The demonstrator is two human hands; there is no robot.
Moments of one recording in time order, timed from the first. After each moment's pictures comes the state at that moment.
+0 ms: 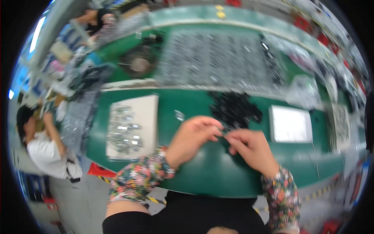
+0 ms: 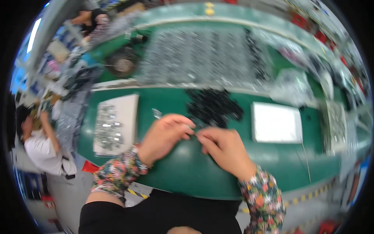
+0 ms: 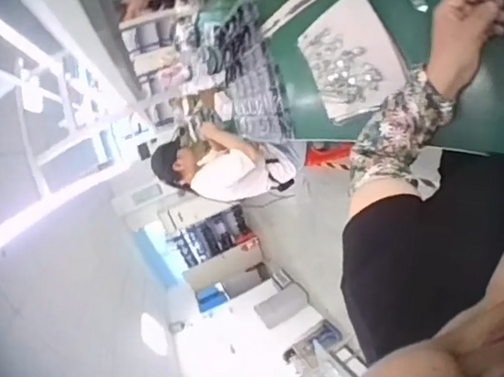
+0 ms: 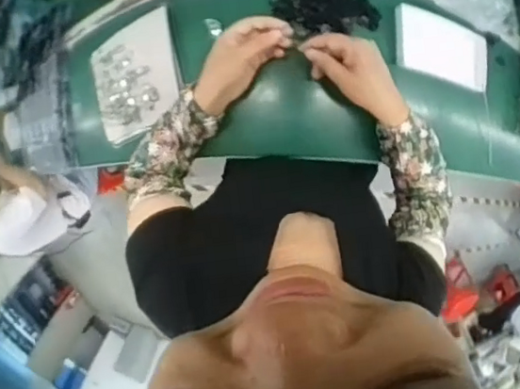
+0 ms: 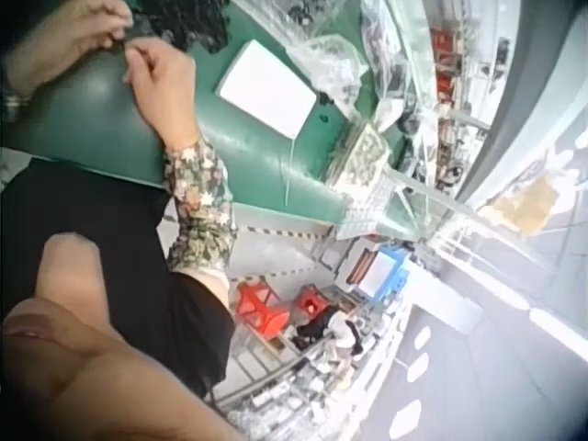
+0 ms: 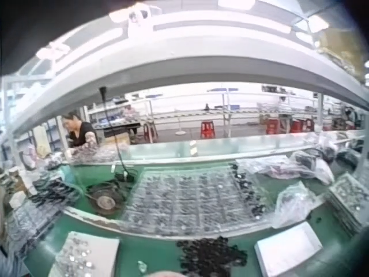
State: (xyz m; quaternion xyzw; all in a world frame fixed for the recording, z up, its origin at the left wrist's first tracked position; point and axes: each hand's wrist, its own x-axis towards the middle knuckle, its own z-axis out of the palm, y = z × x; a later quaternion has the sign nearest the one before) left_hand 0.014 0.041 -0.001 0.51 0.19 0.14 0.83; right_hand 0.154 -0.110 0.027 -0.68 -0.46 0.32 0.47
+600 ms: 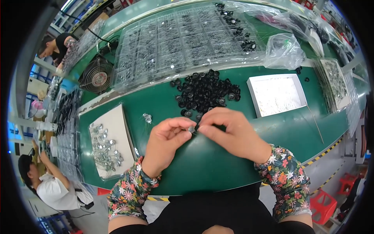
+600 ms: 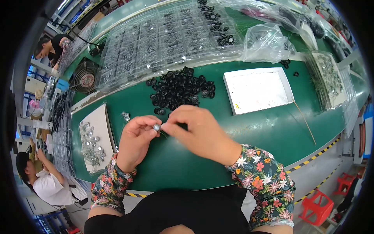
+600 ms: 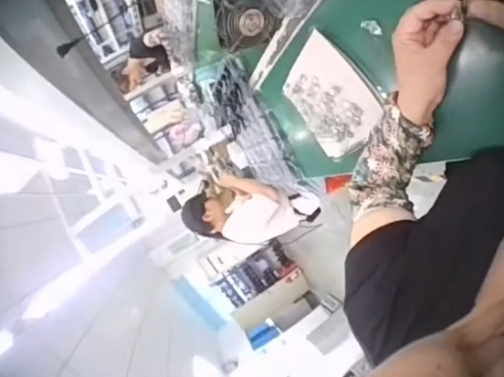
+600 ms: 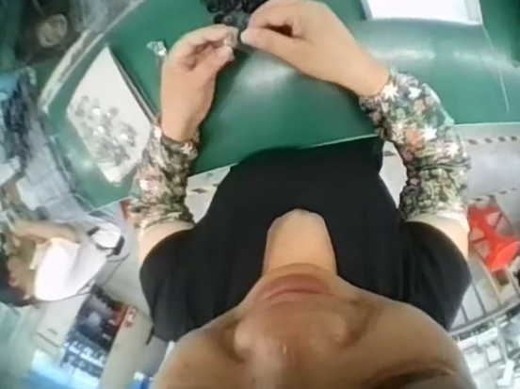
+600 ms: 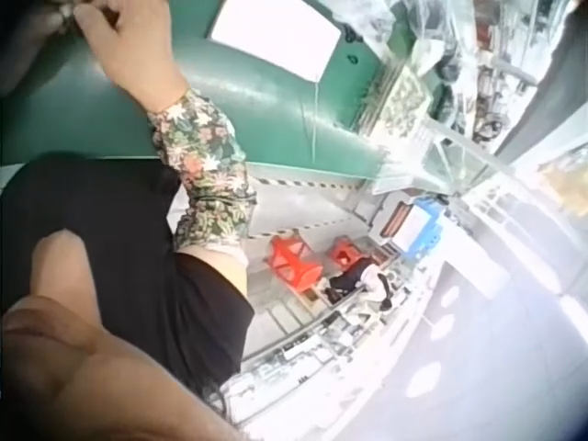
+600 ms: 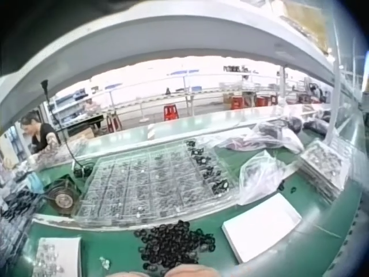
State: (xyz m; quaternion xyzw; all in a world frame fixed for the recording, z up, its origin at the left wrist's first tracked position) left_hand 0.013 0.034 -0.004 0.54 0.09 0.14 0.83; right_hand 0.158 -0.115 0.011 -0.63 -0.47 0.25 0.57
